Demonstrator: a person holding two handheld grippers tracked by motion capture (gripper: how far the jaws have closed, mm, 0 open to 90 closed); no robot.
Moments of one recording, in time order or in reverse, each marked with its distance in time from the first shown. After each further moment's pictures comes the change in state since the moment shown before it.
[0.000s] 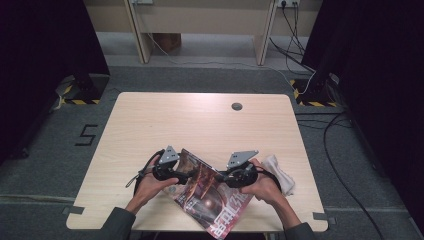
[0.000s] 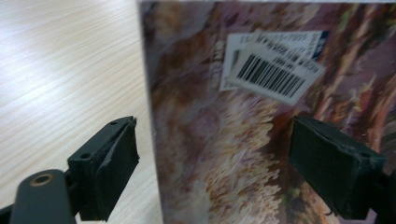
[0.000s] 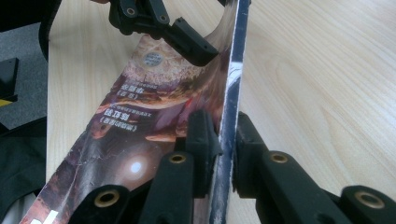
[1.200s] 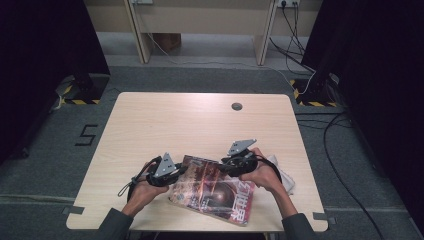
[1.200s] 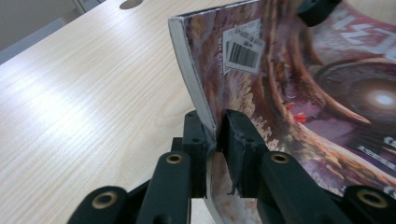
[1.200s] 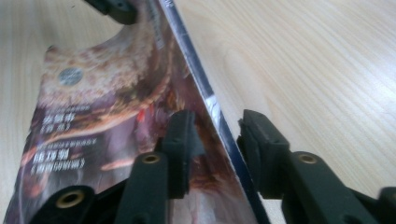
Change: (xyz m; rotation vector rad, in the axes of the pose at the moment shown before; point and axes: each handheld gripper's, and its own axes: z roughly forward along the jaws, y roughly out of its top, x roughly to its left) left arm -0.017 -0.004 -0.031 -0.008 0.059 0.238; right arm -0.038 0.005 0.009 0.064 -0.093 0.017
